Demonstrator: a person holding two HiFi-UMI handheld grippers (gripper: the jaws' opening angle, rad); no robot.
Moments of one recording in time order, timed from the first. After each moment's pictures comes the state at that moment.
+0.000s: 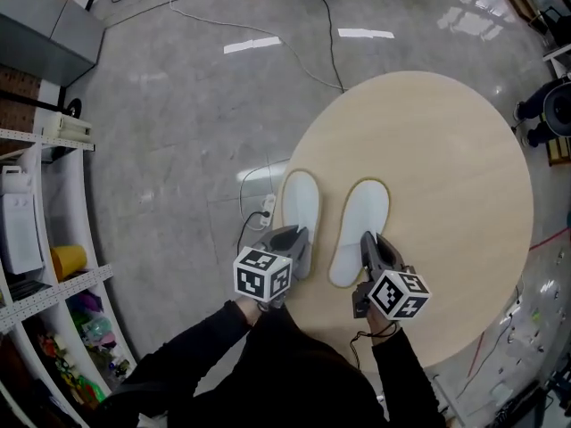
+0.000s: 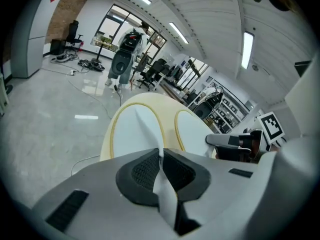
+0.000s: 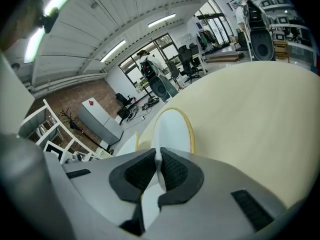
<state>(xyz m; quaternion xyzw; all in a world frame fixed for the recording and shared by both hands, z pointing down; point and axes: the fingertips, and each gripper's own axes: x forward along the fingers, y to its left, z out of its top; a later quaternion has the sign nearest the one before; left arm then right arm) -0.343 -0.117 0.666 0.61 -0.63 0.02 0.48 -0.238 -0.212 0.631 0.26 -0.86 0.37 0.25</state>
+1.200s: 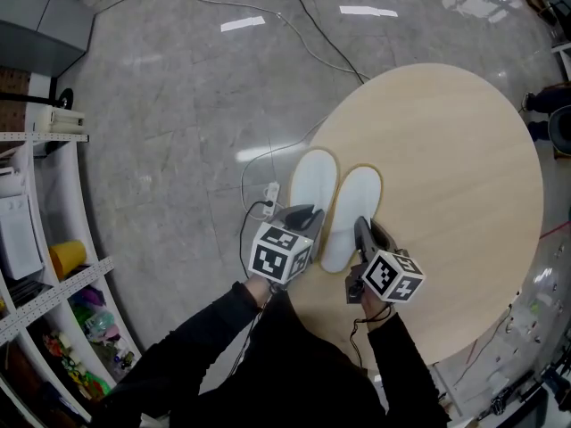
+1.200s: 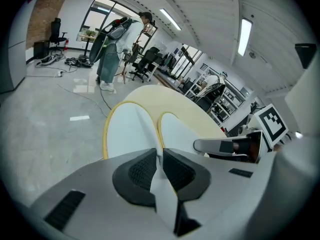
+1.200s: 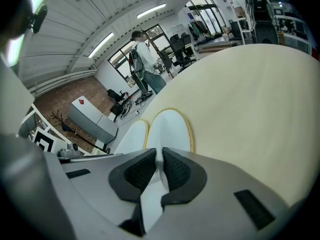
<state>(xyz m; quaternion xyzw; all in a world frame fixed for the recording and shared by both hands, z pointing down) -0.377 -0.166 0.711 0.64 -0.59 0.08 0.49 -0.297 -0.221 0.704 0.28 -0.82 0.42 0.28</state>
